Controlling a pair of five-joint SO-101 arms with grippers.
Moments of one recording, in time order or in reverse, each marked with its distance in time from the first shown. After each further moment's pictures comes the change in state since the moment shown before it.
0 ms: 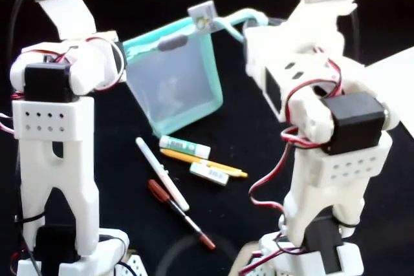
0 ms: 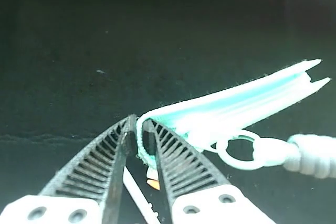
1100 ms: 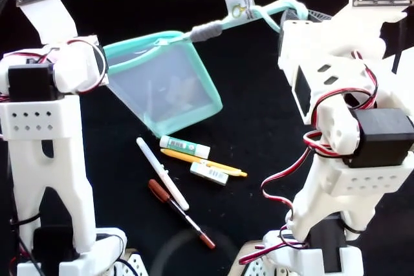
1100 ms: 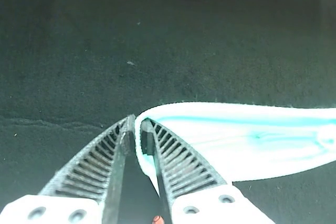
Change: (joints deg) left arm -4.7 0.0 1.5 1.8 -3.3; right arm 8.0 -0.2 -4.9 1.1 0.0
